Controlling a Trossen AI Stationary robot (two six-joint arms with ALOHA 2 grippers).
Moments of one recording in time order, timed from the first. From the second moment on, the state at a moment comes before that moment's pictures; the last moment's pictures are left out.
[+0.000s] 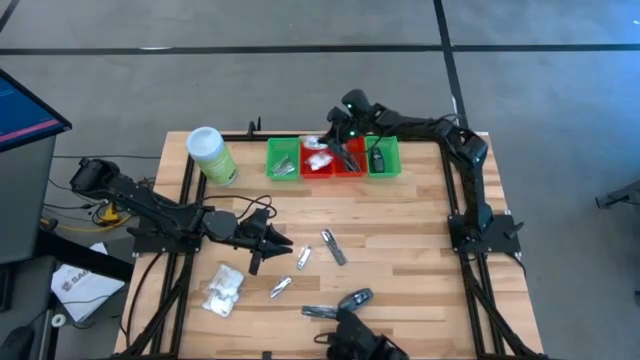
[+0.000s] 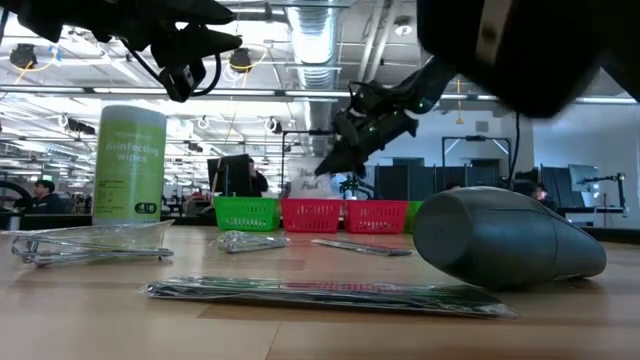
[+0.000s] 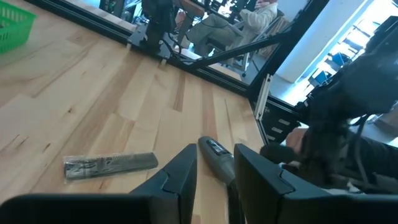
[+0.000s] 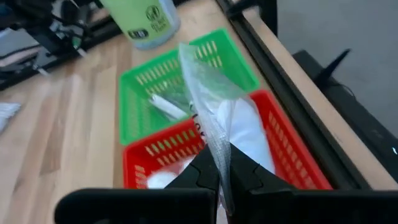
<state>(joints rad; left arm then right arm) -0.31 1.12 0.46 0.43 -0.19 -0.50 -0.69 2.07 1.48 -0.09 -0.56 -0.04</state>
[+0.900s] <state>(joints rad) -0.31 1.12 0.46 0.44 -0.19 -0.48 -0.72 2.12 1.48 -0.07 -0.58 -0.03</state>
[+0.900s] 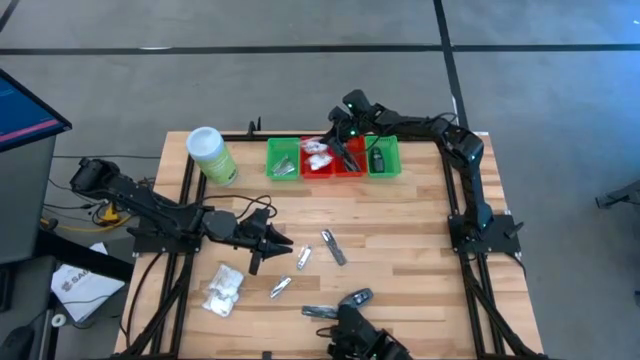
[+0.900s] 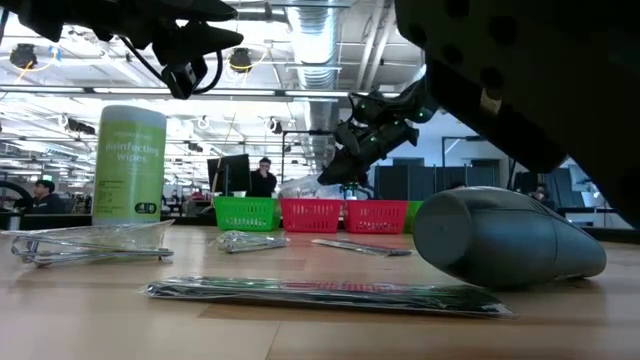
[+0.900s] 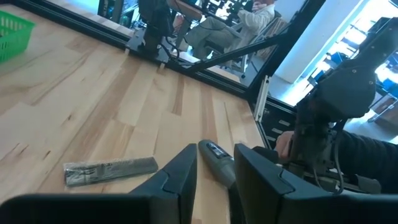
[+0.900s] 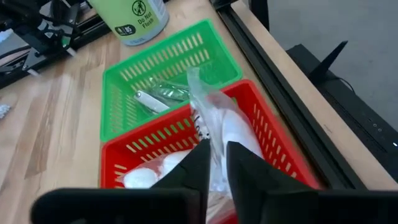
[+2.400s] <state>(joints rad) -0.46 1.12 0.46 0.33 -0.19 -0.55 -0.45 1.89 1.48 -0.29 -0.42 -0.09</state>
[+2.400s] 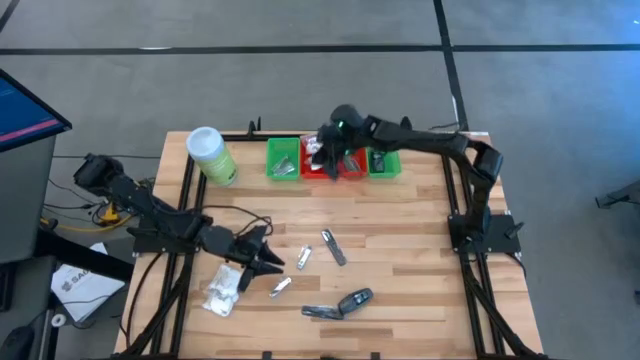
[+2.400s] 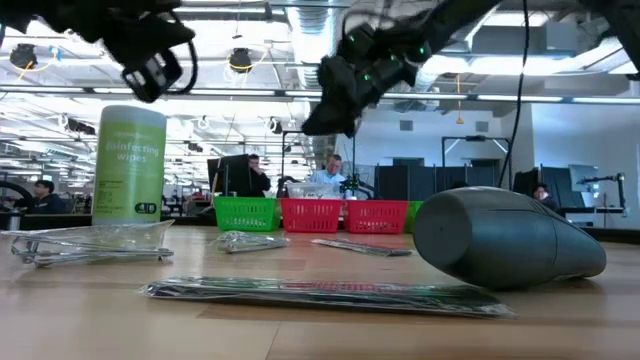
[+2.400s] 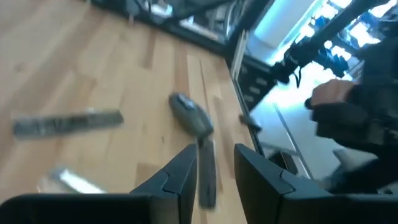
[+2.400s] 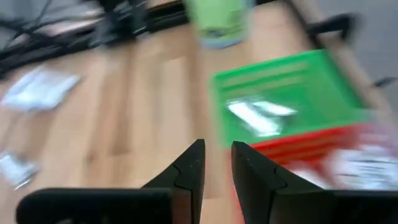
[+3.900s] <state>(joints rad) -0.89 1.12 0.46 -0.31 -0.16 -1.61 -0.13 1.90 1.48 -0.53 -0.36 -0.13</state>
